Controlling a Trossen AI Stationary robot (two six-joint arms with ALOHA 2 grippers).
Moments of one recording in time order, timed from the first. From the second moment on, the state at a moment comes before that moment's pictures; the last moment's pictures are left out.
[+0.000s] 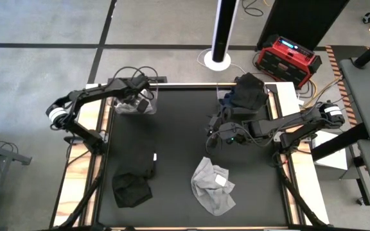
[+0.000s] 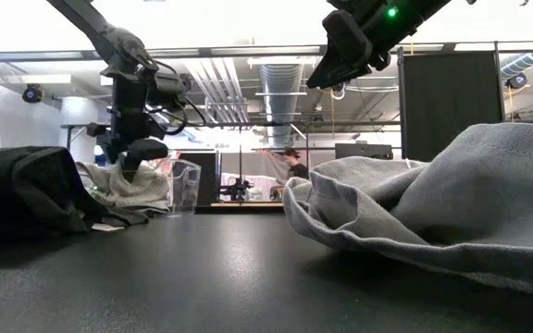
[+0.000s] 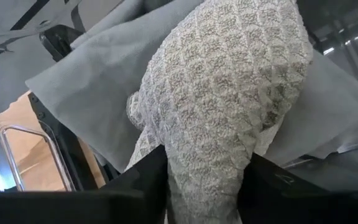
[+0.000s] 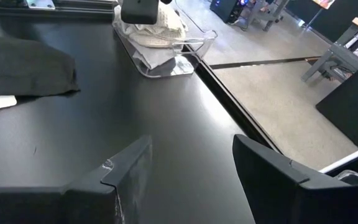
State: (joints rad) left arm 0.77 1.52 0.98 -0.84 -0.45 -0.25; right arm 0.11 1.41 0.94 -0.12 0.68 0.08
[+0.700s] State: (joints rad) left arm 0.76 1.50 1.01 -0.87 -0.50 -0.19; right arm 0.11 1.41 0.94 -0.12 0.68 0.09
